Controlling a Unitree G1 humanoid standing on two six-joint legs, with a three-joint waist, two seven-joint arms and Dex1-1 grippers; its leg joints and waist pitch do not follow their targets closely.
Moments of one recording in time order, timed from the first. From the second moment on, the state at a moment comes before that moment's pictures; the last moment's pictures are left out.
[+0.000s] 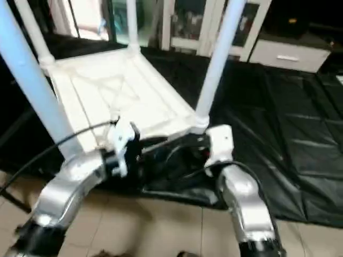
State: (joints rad) left arm -0.26 0.20 -0.22 -0.11 -0.18 0.38 -0.81; right arm -0.21 -0.19 0.05 0.07 0.15 0.31 0.37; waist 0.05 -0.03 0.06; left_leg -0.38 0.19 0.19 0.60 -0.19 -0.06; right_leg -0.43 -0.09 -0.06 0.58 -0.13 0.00
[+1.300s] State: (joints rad) left arm -0.13 0.30 -0.22 -0.40 -0.21 0.67 -0.66; right arm -1.01 -0.05 -0.12 1.20 0.15 -0.17 0.14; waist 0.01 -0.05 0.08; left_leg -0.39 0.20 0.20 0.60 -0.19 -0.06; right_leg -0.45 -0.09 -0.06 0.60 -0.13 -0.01
